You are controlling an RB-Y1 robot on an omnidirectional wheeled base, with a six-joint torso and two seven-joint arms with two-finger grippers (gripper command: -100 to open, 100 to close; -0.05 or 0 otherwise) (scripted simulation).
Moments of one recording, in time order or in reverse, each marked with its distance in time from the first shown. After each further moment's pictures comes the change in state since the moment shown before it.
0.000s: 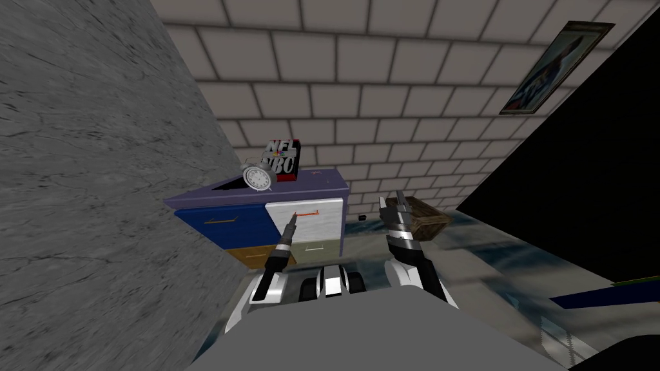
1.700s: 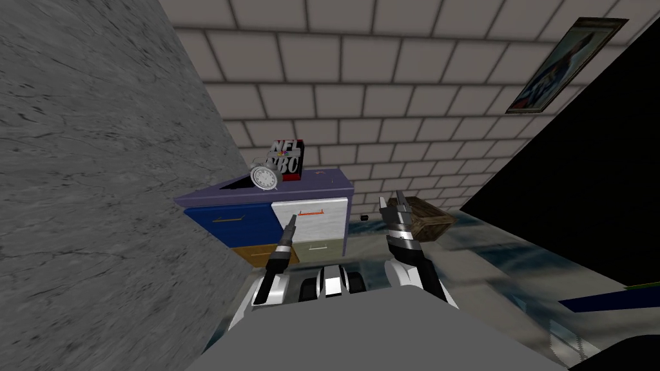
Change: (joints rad) left arm 0.004 -0.037 0.013 0.033 0.000 -0.083 -0.006; right arm 0.000 0.000 0.000 0.000 0.000 0.000 0.000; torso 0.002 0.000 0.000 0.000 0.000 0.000
